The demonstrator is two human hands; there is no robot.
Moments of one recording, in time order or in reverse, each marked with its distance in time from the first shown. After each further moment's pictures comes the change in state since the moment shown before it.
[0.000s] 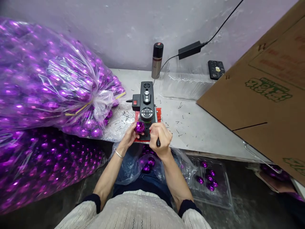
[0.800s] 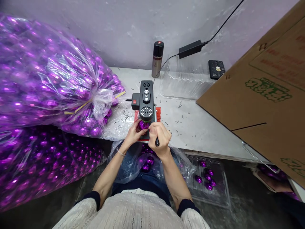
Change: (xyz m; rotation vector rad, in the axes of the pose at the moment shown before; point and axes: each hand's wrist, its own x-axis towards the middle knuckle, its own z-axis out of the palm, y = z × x) left_hand 0.010 -0.017 0.001 0.521 0.058 0.293; right_hand -0.001 0.002 -0.002 -0.002 -0.022 -0.013
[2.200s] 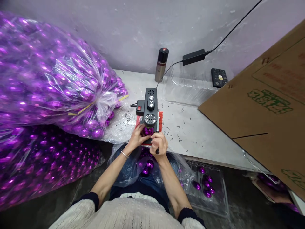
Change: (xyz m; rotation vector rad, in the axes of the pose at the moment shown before) left_hand 0.005 -0.008 0.003 0.386 -0.056 0.290; right_hand -0.055 0.033 0.026 0.025 0.143 -0.046
